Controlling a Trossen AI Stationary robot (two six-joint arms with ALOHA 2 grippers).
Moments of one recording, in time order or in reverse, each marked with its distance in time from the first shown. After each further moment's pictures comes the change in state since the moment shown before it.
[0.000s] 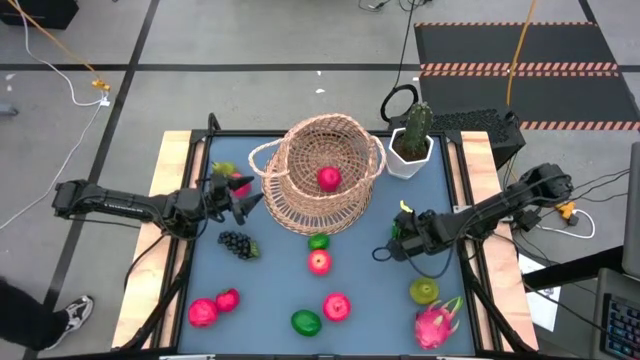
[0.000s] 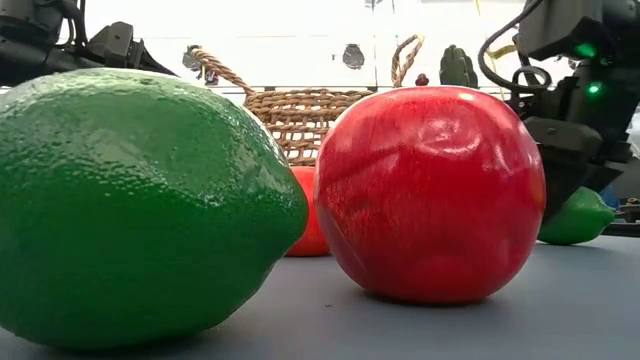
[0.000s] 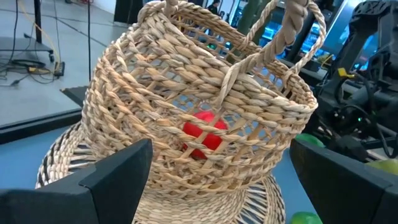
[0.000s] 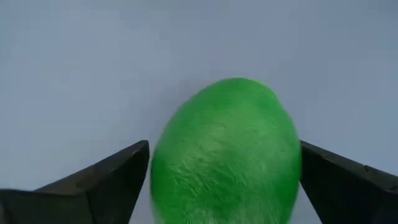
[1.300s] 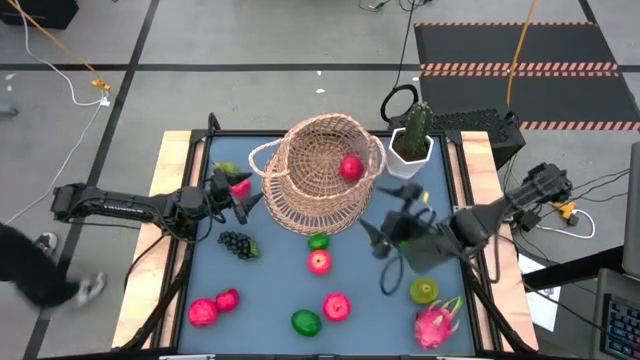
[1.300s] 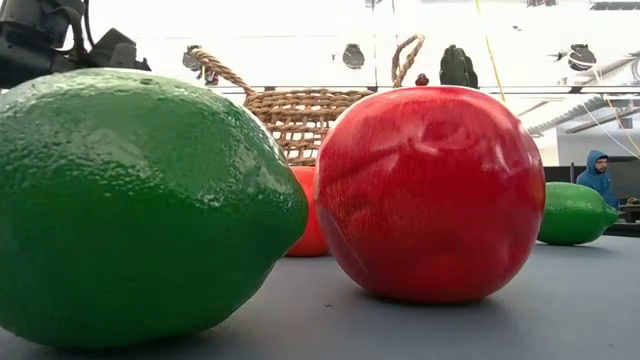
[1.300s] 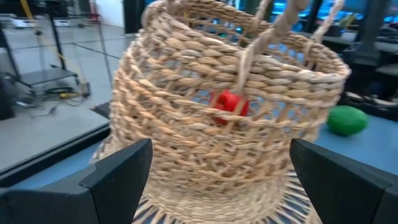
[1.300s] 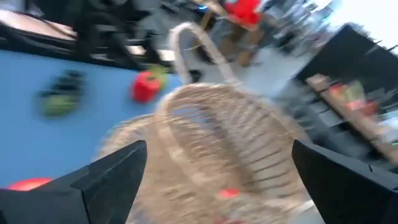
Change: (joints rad) left arm 0.052 0.000 0.000 -0.050 0.023 0.202; right arm 0.138 0.000 0.669 0.096 0.685 -1.076
